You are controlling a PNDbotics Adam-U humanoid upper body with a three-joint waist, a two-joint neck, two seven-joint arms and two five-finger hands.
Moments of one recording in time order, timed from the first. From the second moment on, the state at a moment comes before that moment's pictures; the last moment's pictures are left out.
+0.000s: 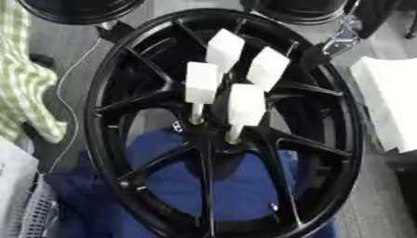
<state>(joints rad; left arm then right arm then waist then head) -0.20 0.52 0.20 -1.93 0.25 0.05 0.50 -1.14 -0.98 0.44 -1.75 0.03 -0.30 0.88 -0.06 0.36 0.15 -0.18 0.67</state>
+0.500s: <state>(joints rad) -0.21 0.52 0.19 -1.93 0.25 0.06 0.50 -1.14 -0.97 0.46 -1.76 0.02 -0.30 0.88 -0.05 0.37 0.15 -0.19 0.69</state>
